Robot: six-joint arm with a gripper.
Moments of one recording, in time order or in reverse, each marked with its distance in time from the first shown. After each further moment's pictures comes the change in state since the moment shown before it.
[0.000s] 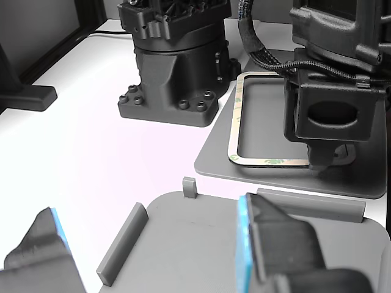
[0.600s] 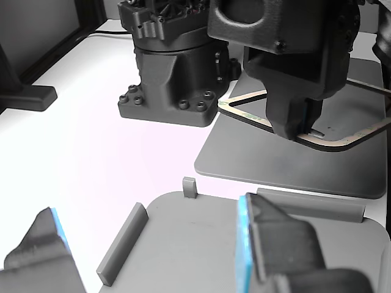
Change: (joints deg) arm -6.0 2.4 -16.9 12.0 10.6 39.6
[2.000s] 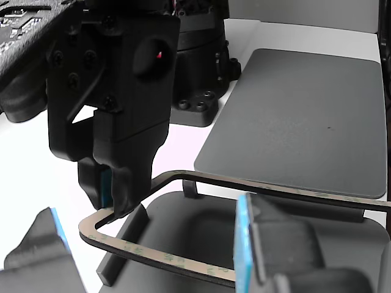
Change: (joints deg) arm -26.1 -4.5 -6.2 -8.9 -3.3 29.0
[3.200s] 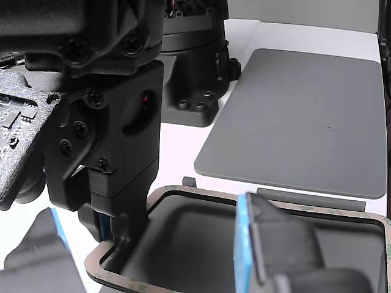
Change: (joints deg) arm -2.8 -9.0 -7.6 3.8 -2.9 -4.7
